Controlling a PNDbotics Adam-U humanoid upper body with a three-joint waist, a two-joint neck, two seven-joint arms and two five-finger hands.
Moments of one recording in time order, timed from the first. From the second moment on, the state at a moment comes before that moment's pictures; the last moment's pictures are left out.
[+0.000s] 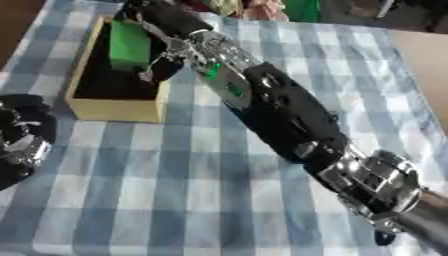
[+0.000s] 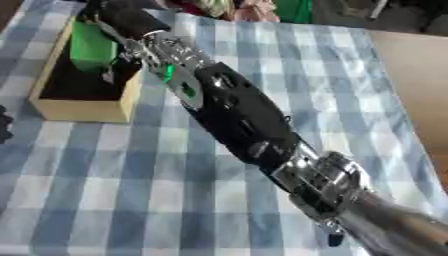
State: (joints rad) left arm -0.39 0.24 -0.13 -1.74 0.07 0.06 -0.22; right arm -1.03 -0.21 0.39 -1.17 0.91 0.03 0.22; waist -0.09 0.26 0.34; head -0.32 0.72
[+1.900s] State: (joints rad) left arm -0.32 0.24 -0.08 -1.73 0.07 0.06 -0.17; right arm -0.46 -0.54 0.16 -1.75 -0.01 0.23 -0.40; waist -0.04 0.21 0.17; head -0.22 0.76
